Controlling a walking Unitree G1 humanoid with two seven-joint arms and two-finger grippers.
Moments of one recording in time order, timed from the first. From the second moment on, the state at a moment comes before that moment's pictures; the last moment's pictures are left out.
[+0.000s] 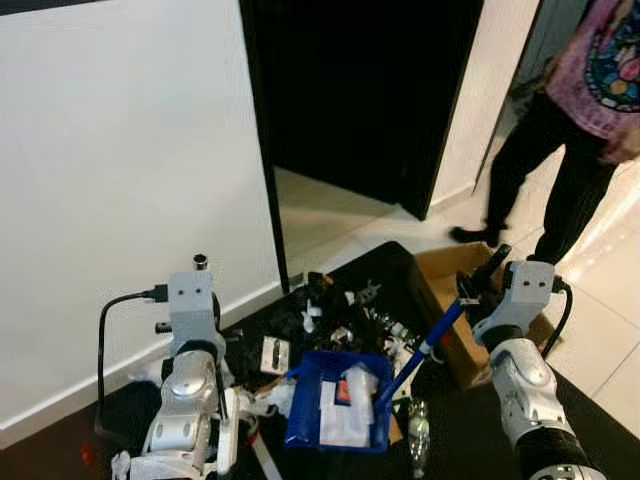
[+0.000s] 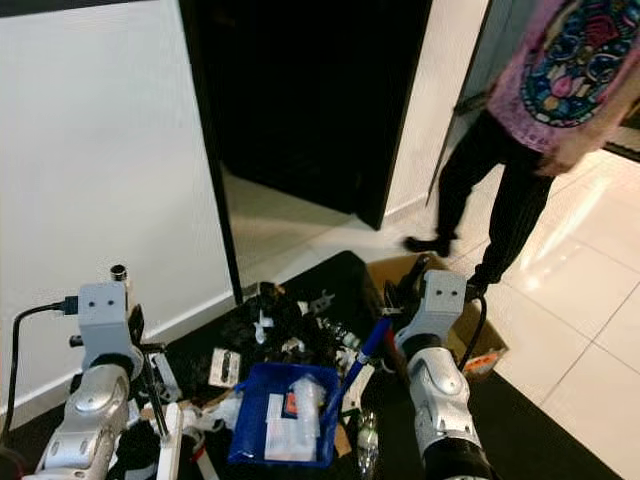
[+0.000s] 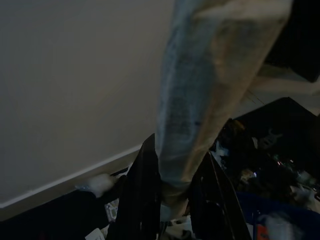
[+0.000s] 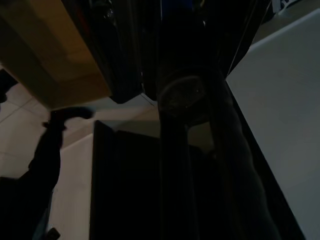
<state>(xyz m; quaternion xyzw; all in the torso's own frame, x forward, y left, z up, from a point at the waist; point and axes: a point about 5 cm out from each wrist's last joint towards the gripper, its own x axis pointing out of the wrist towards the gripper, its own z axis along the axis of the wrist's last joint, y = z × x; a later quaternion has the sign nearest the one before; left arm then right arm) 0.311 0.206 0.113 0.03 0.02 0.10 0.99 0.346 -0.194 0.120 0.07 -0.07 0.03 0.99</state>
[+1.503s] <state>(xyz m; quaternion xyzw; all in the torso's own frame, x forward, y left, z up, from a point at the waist) 0.313 0.208 0.117 0.03 0.02 0.11 0.99 0.345 -0.198 0.120 0.07 -0.07 0.03 0.99</state>
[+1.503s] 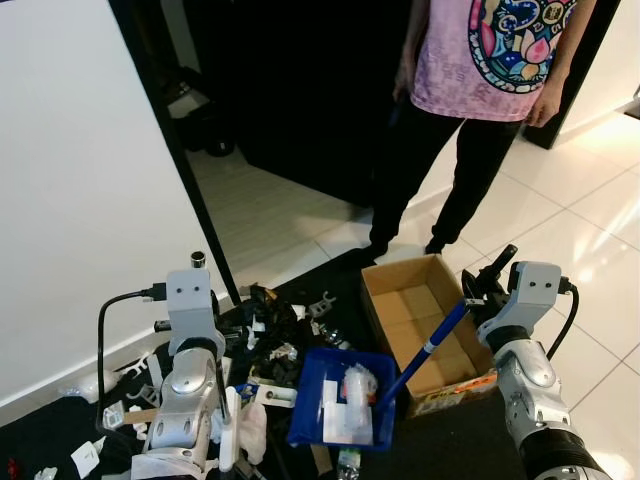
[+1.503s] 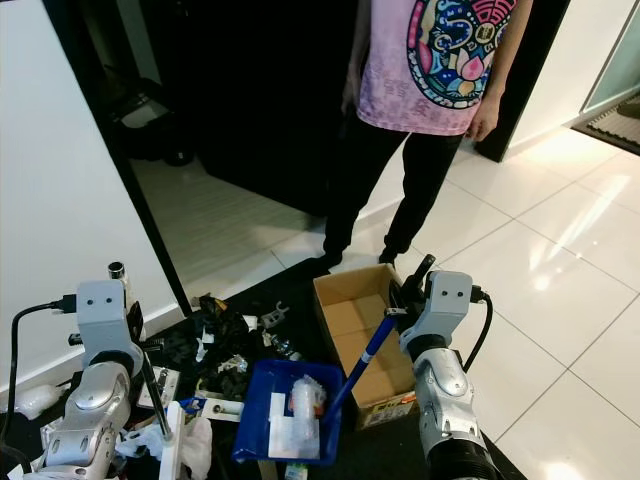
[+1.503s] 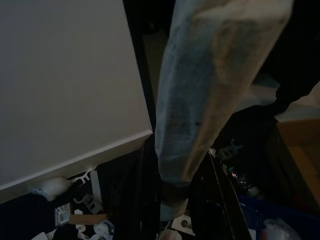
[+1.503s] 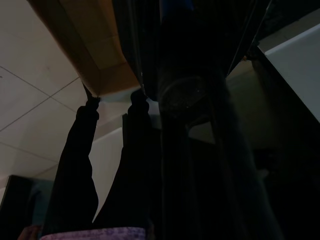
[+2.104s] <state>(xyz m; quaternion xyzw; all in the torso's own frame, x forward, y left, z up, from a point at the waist) 0.312 0.209 0.117 0.03 0.02 0.11 0.99 0.370 -0.194 0.176 0.06 -0.14 0.05 0.99</state>
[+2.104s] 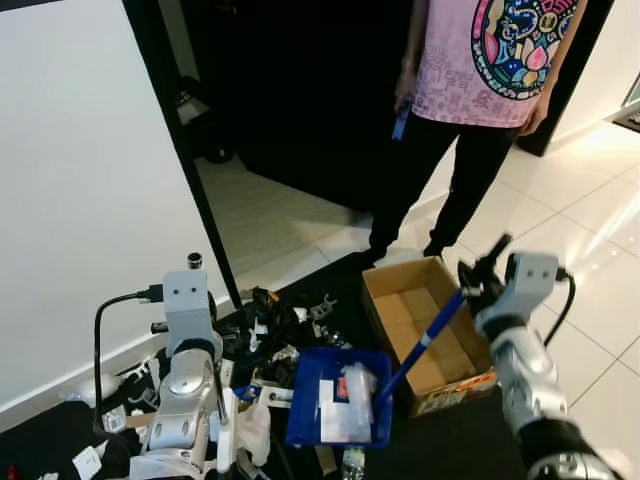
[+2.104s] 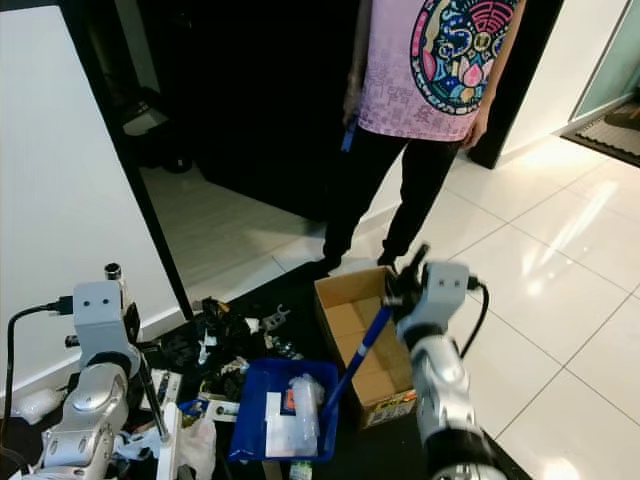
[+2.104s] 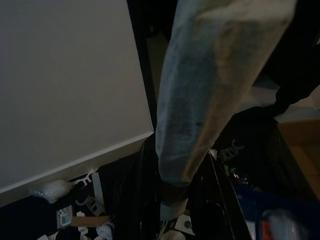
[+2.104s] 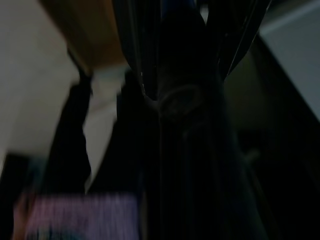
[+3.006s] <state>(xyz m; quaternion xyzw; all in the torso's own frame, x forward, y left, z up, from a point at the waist) 0.305 0.214 0.117 0.04 0.02 0.11 0.99 0.387 -0.262 0.270 -0.06 -0.25 -0.10 0.96</state>
